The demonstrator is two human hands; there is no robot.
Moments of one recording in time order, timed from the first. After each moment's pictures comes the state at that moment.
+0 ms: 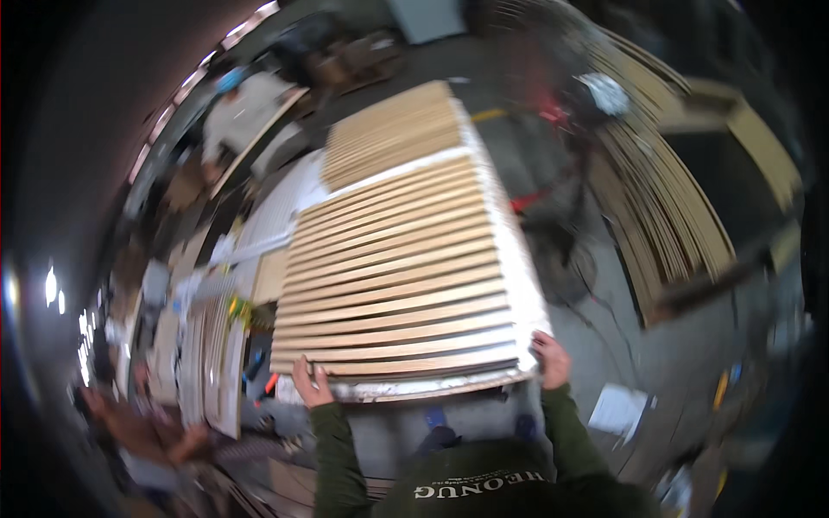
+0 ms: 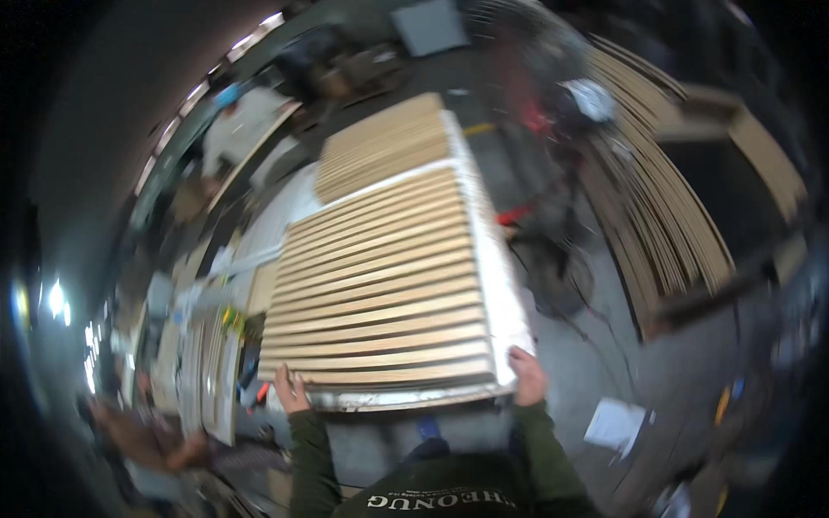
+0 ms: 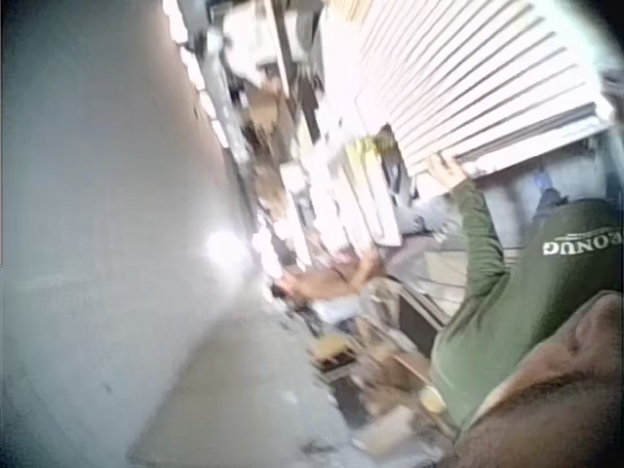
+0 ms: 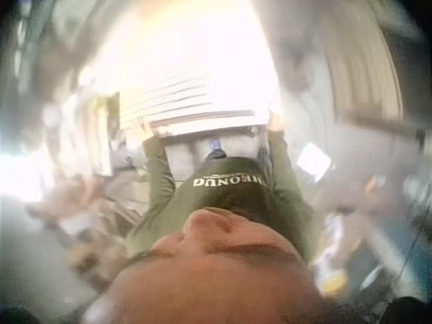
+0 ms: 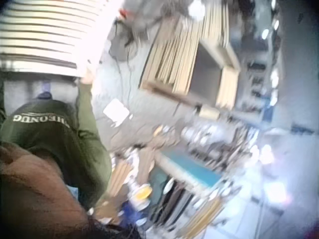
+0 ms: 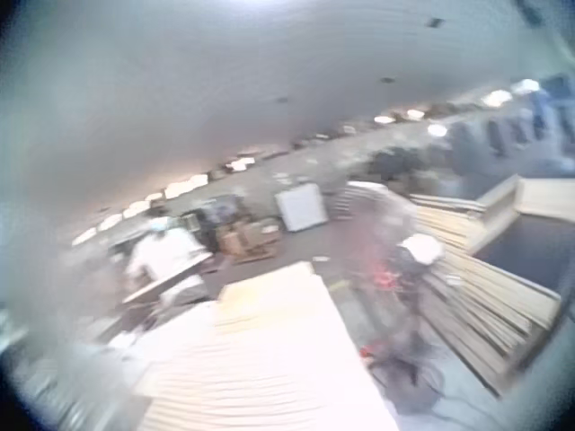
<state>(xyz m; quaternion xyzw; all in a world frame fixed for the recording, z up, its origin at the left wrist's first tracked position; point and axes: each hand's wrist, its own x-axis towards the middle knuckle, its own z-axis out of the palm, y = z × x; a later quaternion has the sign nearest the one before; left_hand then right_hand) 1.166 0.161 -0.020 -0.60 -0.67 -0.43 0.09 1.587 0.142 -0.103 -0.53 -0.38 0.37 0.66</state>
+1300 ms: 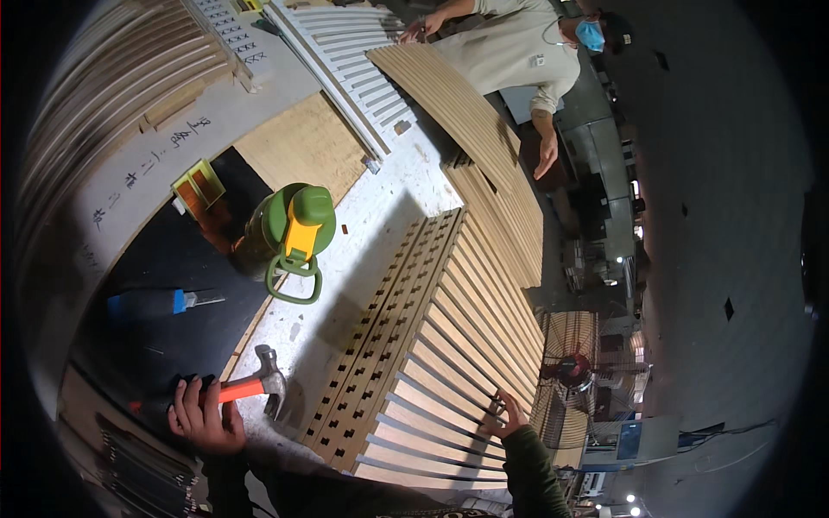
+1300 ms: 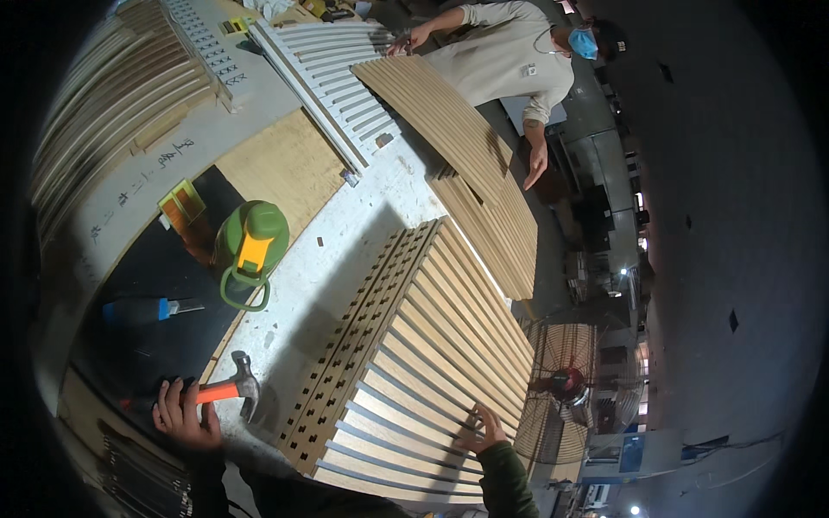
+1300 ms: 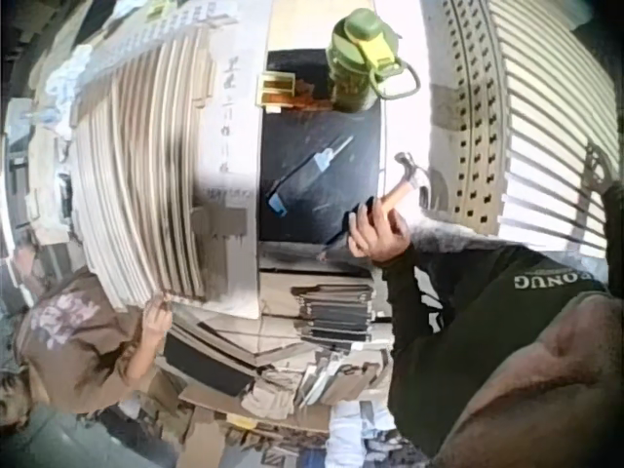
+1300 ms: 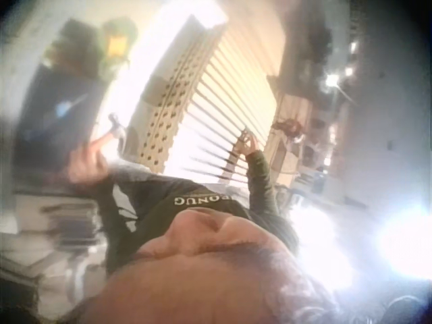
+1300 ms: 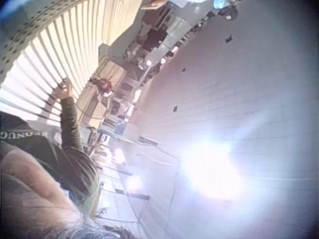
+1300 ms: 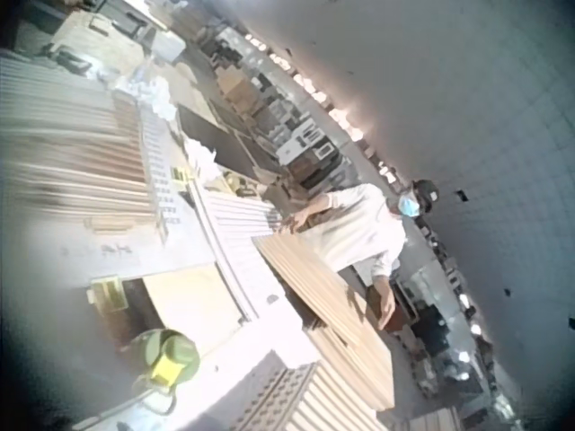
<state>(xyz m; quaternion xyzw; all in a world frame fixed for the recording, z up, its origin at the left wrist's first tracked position) 0.857 0.183 -0.140 -0.40 -0.87 -0.27 0.07 1.296 0.363 0.042 -0.51 -0.85 0.07 -0.07</state>
